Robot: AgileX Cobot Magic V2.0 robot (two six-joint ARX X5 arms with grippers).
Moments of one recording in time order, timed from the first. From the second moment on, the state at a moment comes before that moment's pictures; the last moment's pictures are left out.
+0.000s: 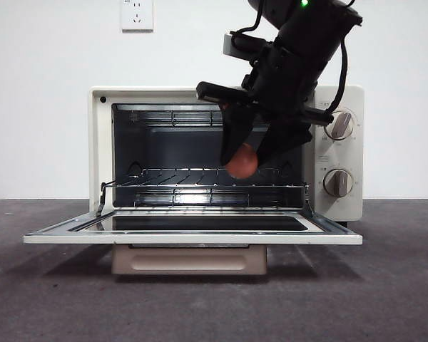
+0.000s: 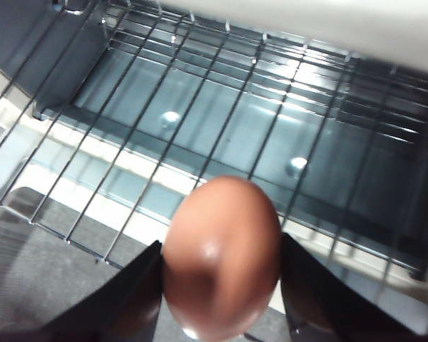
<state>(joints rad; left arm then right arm) -0.22 0.52 0.83 -0.83 0.43 -0.07 0.64 1.64 1.11 -0.20 0.05 0.28</state>
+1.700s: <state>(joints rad) -0.22 0.58 0.83 -0.75 0.43 -0.07 0.69 1.40 1.11 -0.40 0.08 0.28</state>
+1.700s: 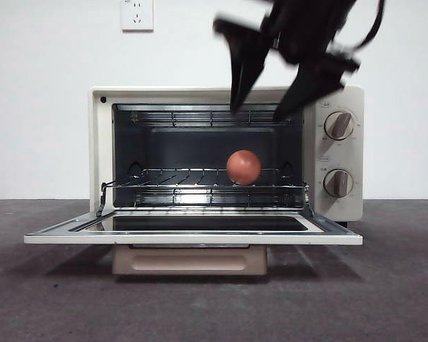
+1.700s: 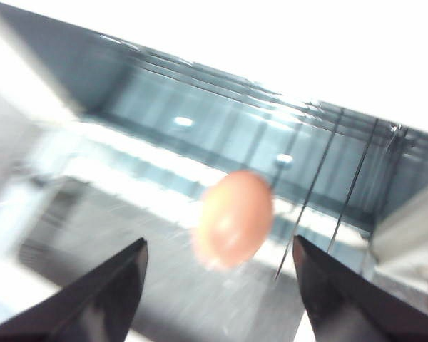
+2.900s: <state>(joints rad) -0.14 1.51 0.59 0.04 0.51 -0.23 0.77 0.63 1.11 -0.89 0.14 0.28</state>
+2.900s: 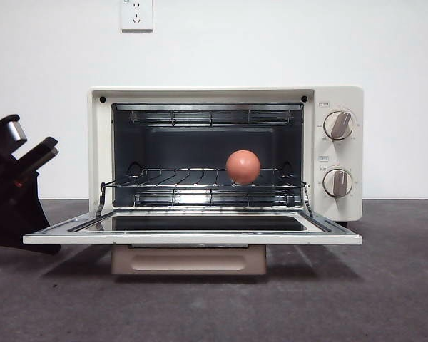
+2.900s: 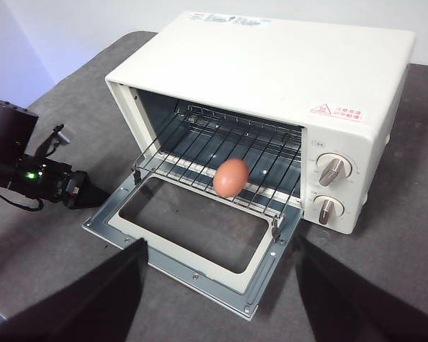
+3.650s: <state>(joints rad) -0.05 1.59 0.58 0.22 0.93 -0.33 0.77 0.63 1.11 -0.89 0.16 0.28</state>
